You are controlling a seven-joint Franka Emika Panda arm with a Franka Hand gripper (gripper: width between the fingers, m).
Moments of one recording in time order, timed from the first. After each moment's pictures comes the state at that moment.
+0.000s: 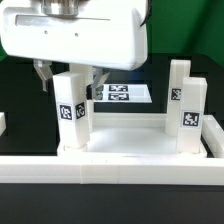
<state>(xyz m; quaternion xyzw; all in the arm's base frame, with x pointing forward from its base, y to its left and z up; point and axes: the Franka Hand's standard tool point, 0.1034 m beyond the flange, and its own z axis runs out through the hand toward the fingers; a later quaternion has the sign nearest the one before) 0.620 -0.084 0.107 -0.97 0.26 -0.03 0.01</state>
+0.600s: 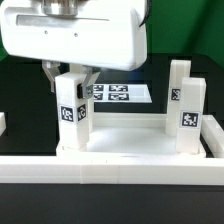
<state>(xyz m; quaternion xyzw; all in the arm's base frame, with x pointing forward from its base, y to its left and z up) 0.620 -0.084 0.107 -0.96 0.29 -0.03 0.01</state>
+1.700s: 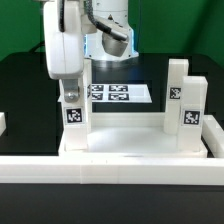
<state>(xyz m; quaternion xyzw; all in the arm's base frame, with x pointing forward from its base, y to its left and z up) 0.621 -0.082 0.105 -0.69 0.72 -0.02 0.04</state>
